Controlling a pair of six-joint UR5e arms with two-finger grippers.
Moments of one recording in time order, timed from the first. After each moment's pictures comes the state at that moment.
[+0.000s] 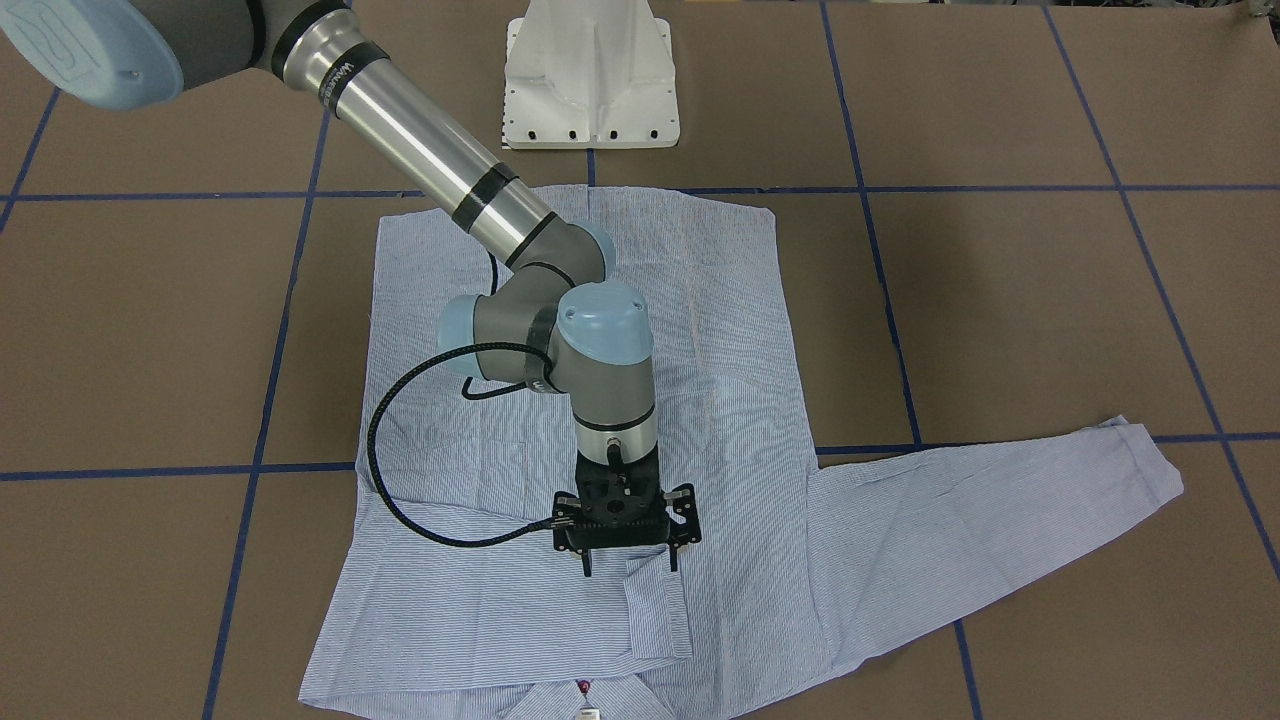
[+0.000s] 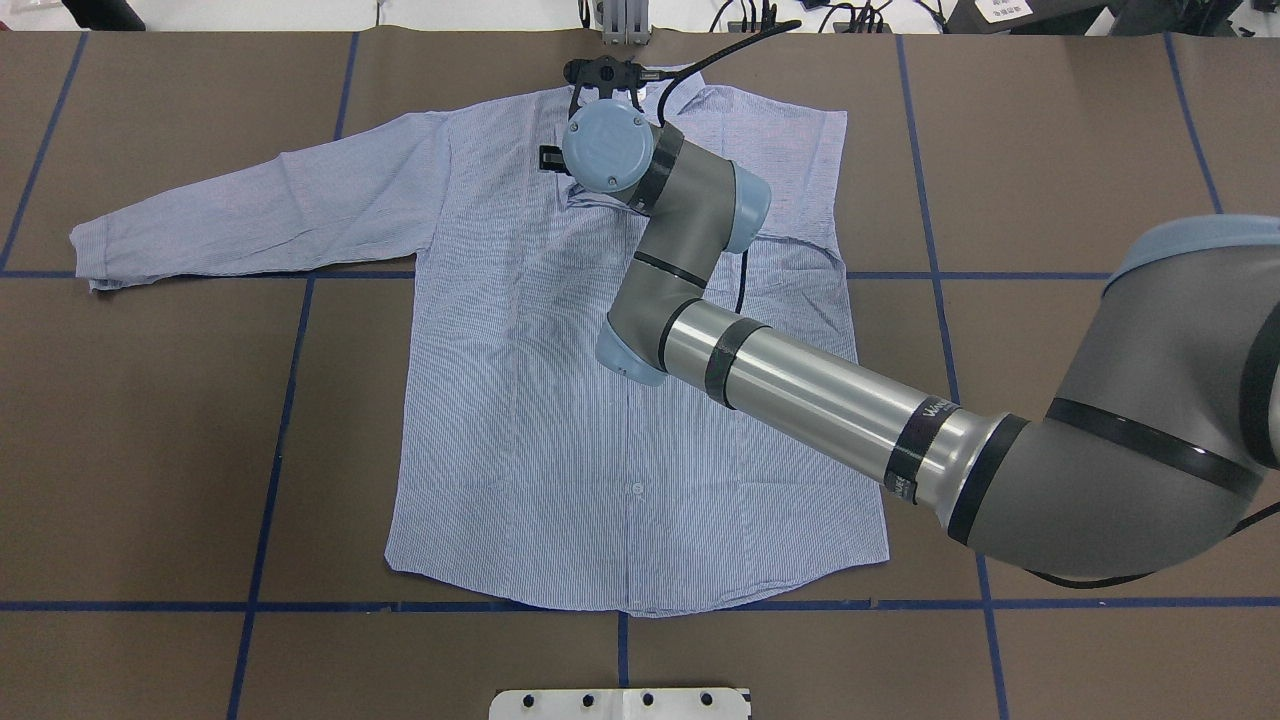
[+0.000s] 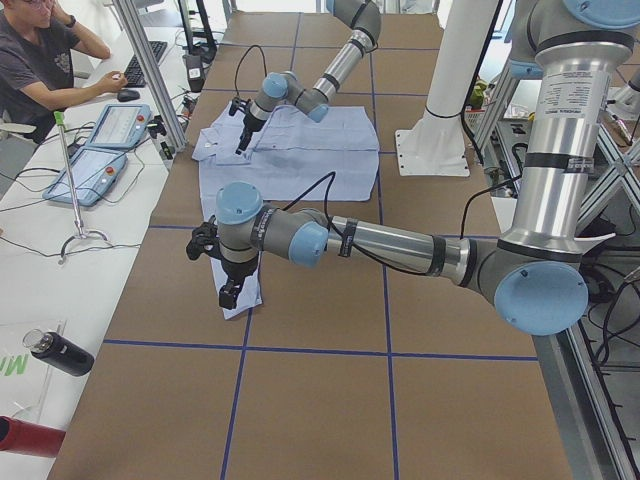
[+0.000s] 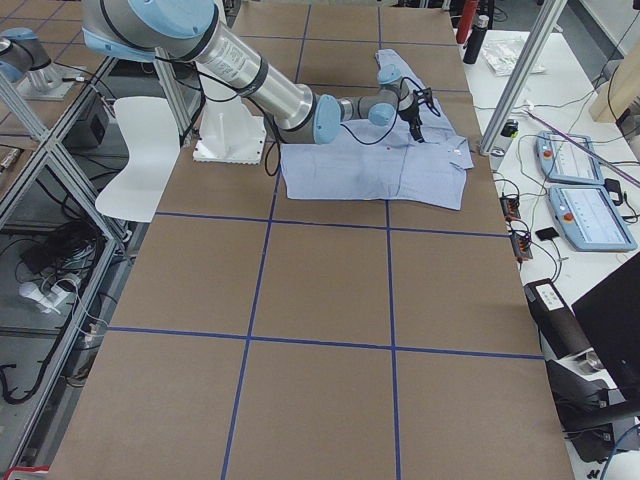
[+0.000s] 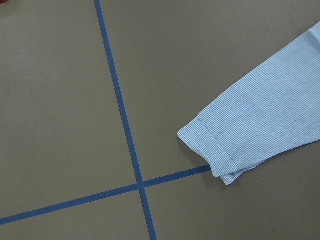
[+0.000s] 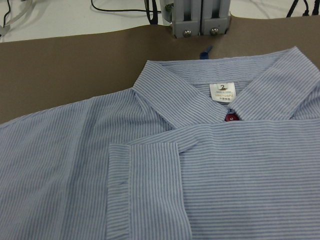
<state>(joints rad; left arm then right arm) -1.48 -1.68 -1.64 -1.74 -2.29 -0.03 0.63 -0.34 0.55 -0.80 1.50 1.20</state>
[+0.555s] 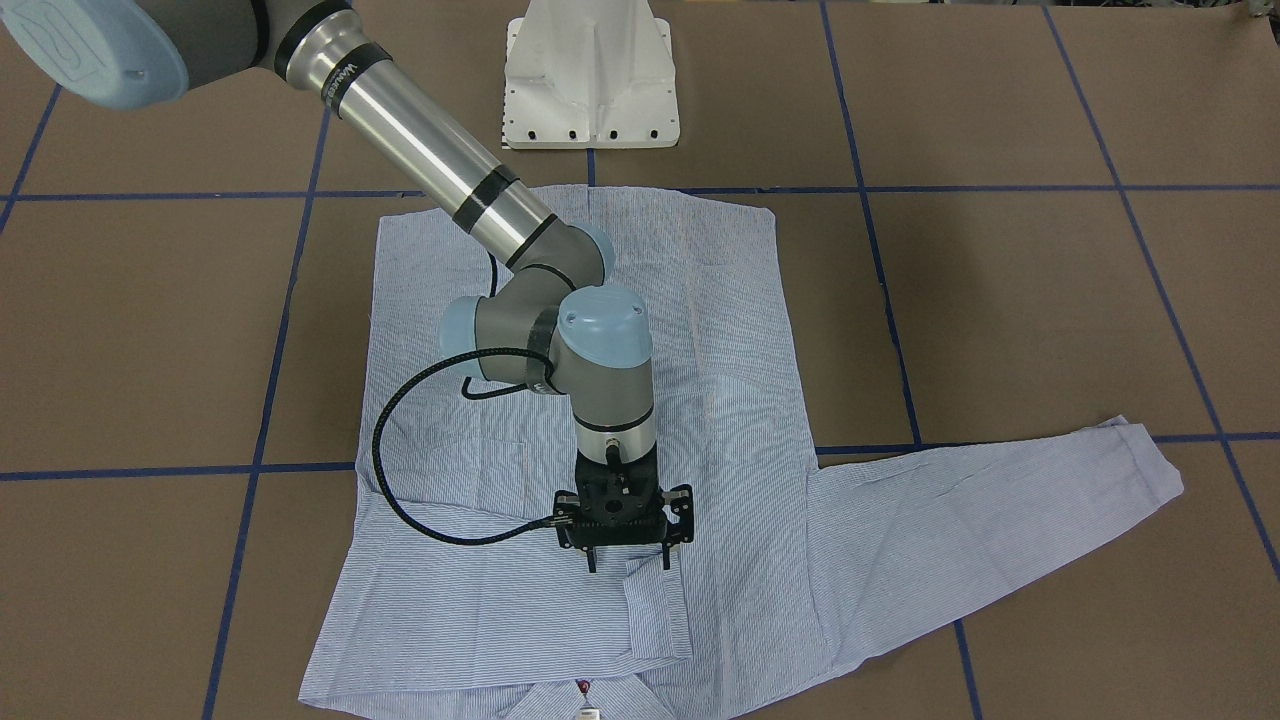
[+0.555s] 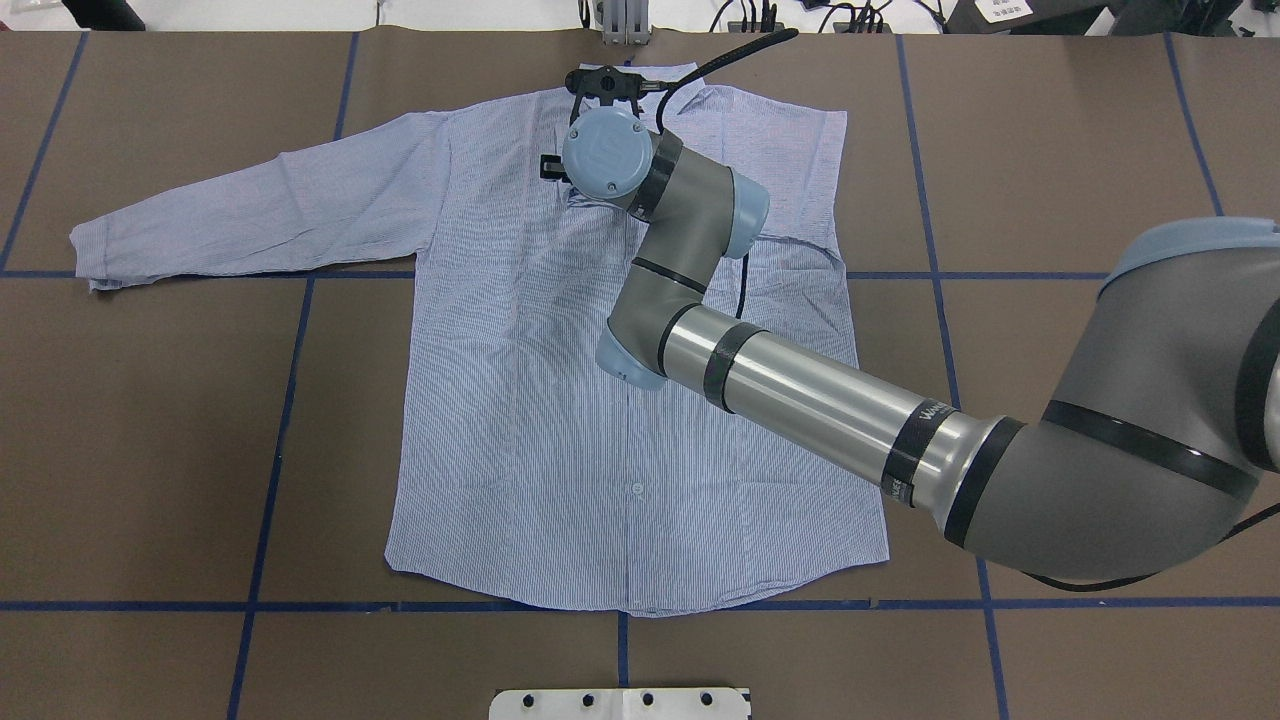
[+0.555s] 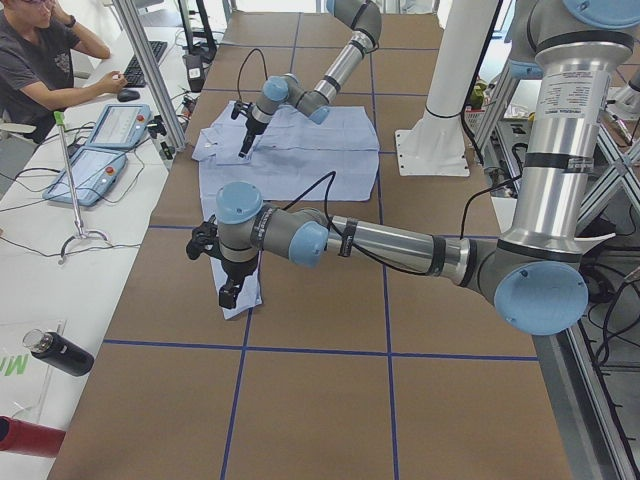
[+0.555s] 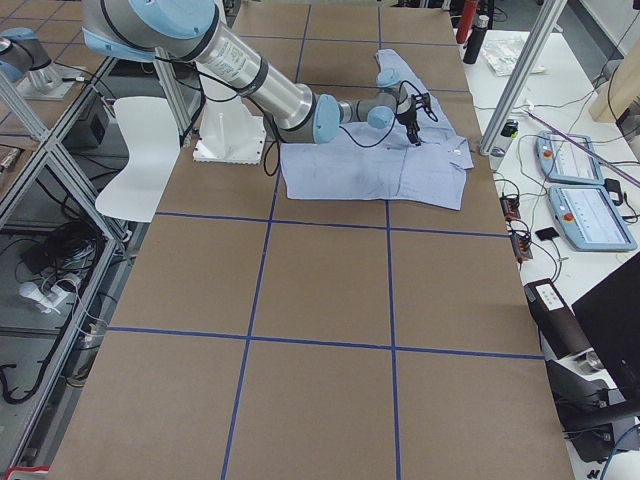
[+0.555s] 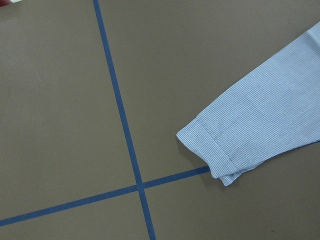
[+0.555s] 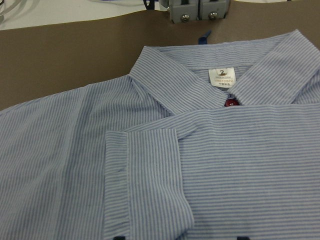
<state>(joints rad) -1.48 -1.67 -1.64 -1.74 -2.29 -0.03 0.62 -0.34 0.54 -0.79 1.51 1.21</state>
